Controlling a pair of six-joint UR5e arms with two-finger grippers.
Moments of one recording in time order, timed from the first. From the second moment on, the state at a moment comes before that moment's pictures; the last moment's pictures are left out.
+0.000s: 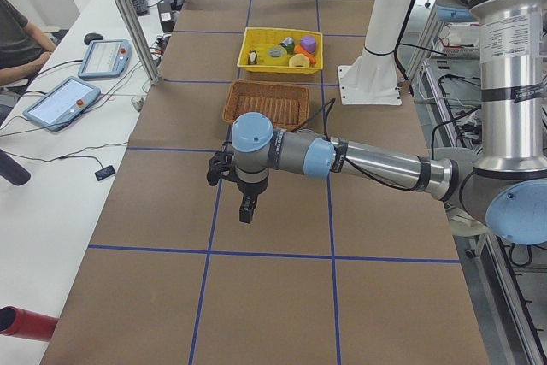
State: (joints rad) left arm -1.49 -1.44 -1.91 -1.57 -2.36 -0.03; right arm 1.37 -1.58 1.75 -1.59 2.29 0.01
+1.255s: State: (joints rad) left arm -1.49 -1.41 -1.98 -1.57 -2.40 -0.03; right arm 1.11 -1.47 1.85 -1.44 2.32 0.55
